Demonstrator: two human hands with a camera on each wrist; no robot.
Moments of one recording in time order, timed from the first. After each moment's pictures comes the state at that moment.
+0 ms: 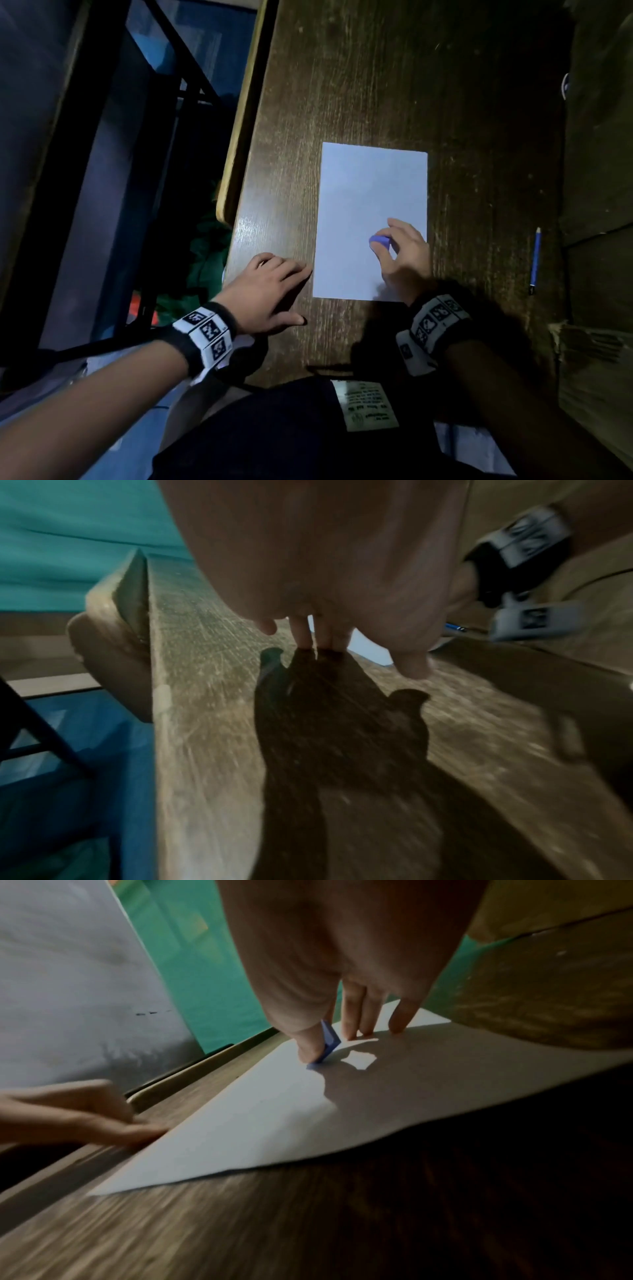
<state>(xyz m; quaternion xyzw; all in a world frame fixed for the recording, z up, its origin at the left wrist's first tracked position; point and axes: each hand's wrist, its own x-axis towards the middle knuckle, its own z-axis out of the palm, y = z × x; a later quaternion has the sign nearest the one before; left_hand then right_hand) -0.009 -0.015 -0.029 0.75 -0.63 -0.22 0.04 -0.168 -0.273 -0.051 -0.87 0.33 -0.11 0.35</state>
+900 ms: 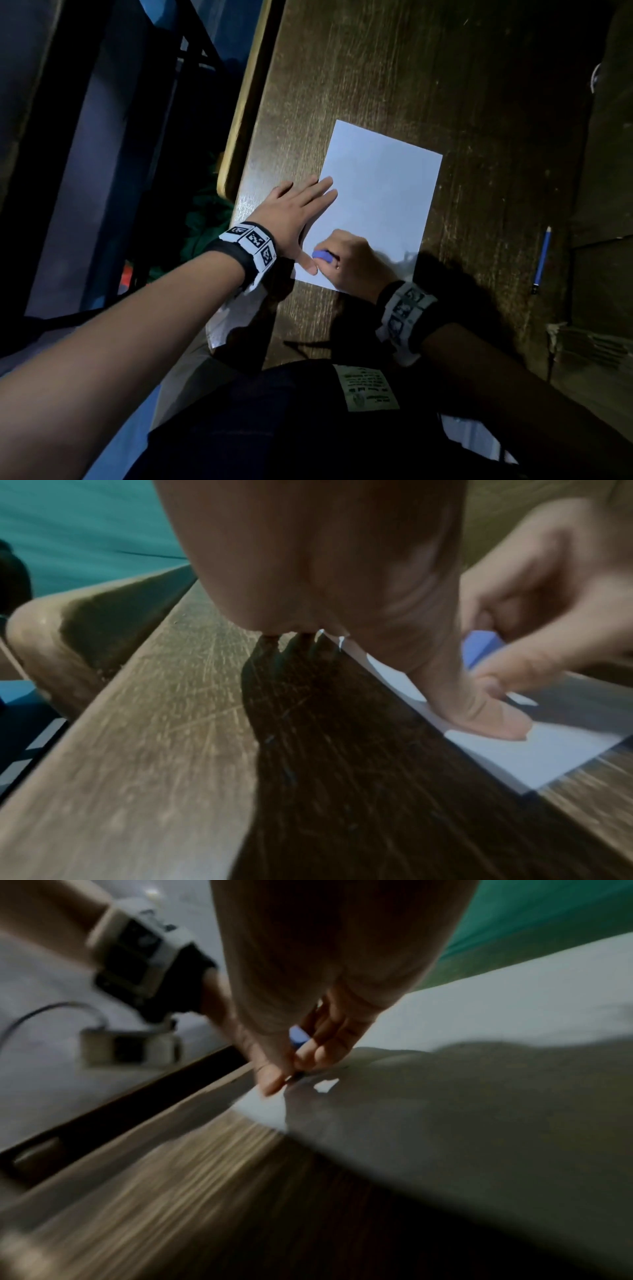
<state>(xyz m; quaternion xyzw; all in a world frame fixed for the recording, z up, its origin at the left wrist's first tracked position) 0.036 -0.093 -0.041 0.77 -0.57 -0.27 0.01 -0.126 -0.206 -0.026 -0.92 0.07 0.03 0.39</state>
